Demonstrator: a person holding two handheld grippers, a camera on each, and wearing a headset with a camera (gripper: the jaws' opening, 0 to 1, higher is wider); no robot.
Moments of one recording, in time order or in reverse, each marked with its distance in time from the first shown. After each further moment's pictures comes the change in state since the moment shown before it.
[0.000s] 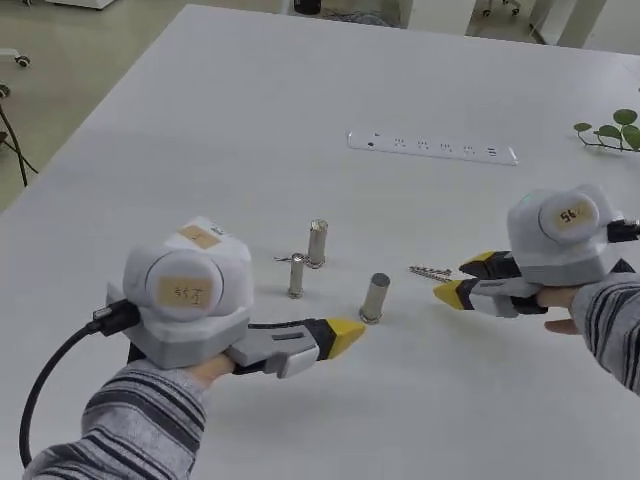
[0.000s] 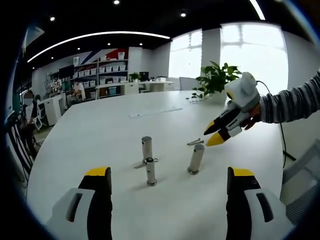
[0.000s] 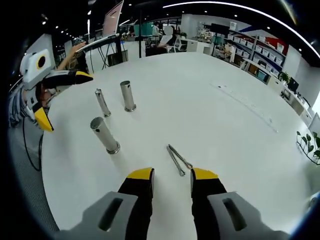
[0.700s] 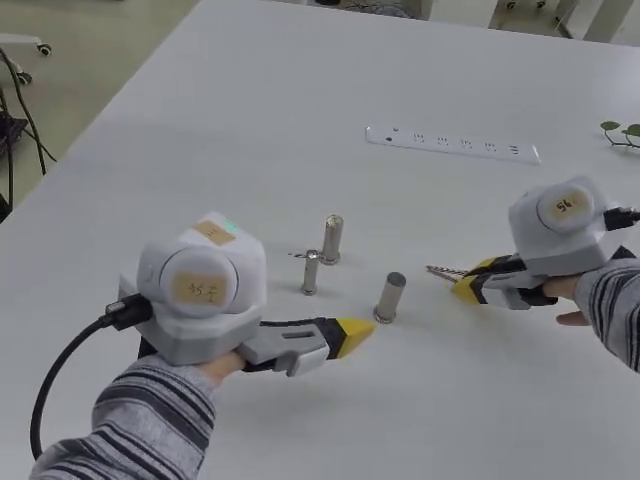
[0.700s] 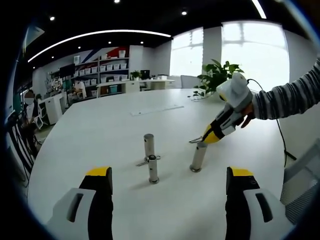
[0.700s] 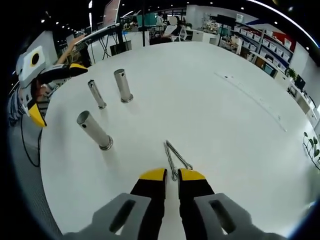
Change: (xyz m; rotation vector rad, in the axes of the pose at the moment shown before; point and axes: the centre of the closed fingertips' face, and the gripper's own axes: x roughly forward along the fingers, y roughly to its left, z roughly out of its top) left arm -0.002 0.003 -0.004 -0.002 0.016 0.012; right arm 0.016 -0.001 -0.008 -0.030 0.095 0.063
